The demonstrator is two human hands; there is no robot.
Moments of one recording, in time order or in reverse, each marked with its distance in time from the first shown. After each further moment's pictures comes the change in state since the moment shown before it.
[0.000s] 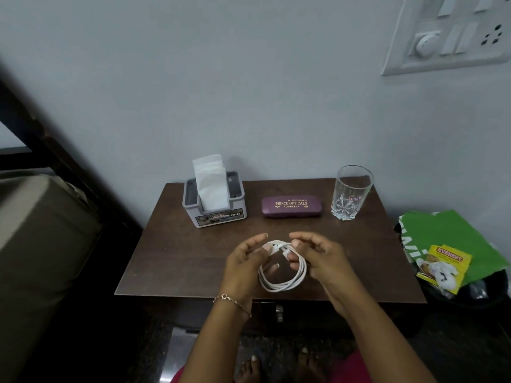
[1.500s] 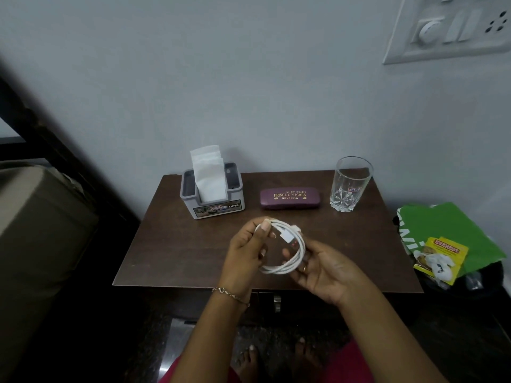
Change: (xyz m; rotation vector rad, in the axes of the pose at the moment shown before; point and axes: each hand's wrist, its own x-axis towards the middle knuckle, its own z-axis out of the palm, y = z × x) left_hand -0.009 0.009 0.008 0.138 -0.125 0.260; right_hand -0.007 -0.011 0.004 0.409 -0.022 0.578
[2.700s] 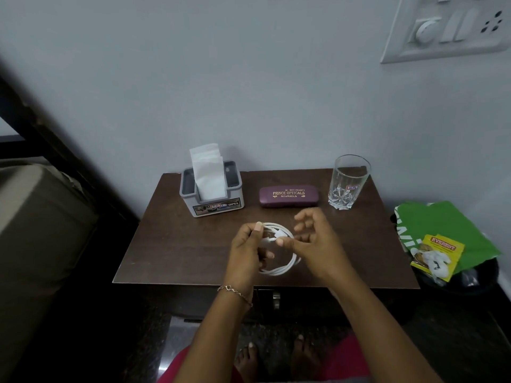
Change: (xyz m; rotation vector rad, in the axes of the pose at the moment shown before) left_hand -0.001 -0.002 0.003 0.058 0.108 -0.155; right_hand -0.002 0.001 0.006 -0.782 0.143 -0.763
